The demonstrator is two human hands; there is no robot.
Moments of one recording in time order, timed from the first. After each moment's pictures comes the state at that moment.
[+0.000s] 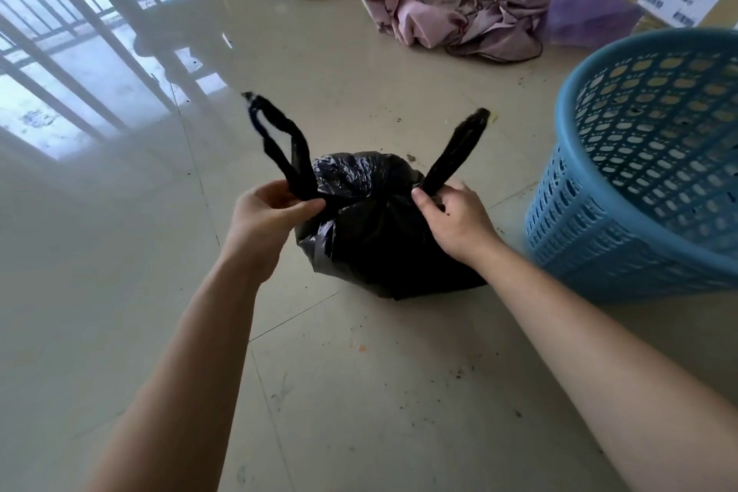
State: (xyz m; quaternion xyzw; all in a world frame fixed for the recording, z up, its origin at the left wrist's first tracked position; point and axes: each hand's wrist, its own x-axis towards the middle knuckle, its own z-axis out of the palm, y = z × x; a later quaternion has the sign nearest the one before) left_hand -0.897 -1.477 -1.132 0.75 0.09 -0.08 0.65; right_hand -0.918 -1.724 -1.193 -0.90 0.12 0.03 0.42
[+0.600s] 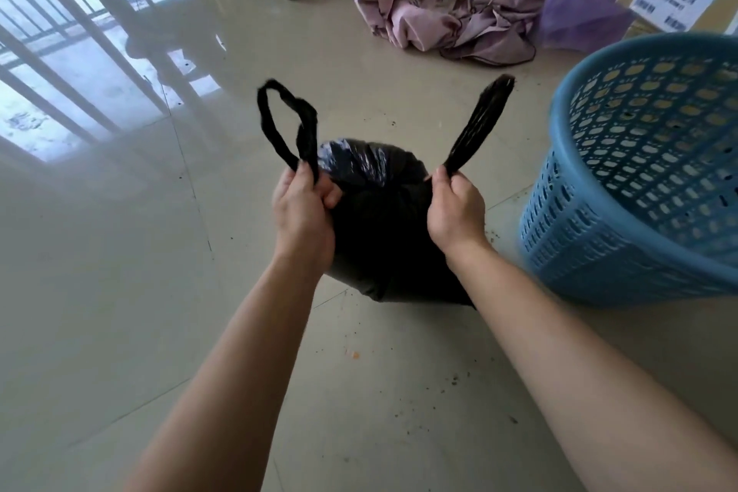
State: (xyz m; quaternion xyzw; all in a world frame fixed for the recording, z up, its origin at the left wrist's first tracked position) left_hand -0.891 -1.550 -1.125 0.52 0.16 0.00 0.84; right_hand -0.915 -1.702 -1.158 -0.77 0.28 -0.06 0.58
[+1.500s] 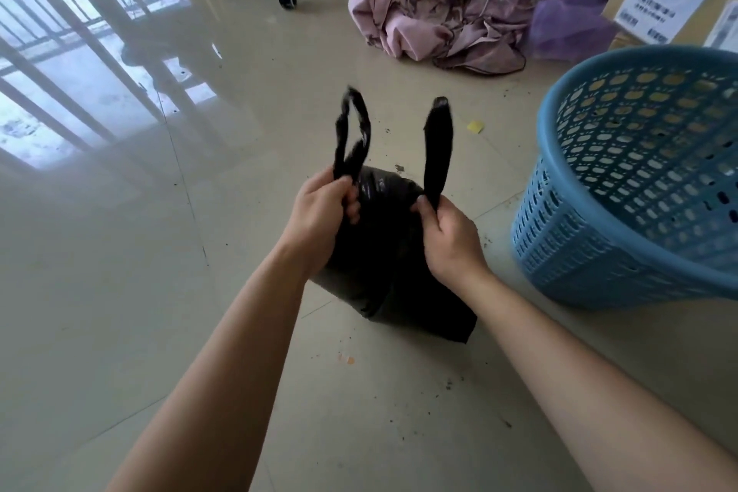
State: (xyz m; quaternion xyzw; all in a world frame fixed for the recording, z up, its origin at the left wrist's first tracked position) left_hand -0.887 -1.556 -1.127 0.67 0.08 -0.13 0.73; right_hand -0.942 -1.710 -1.175 -0.86 0.15 -0.04 0.49
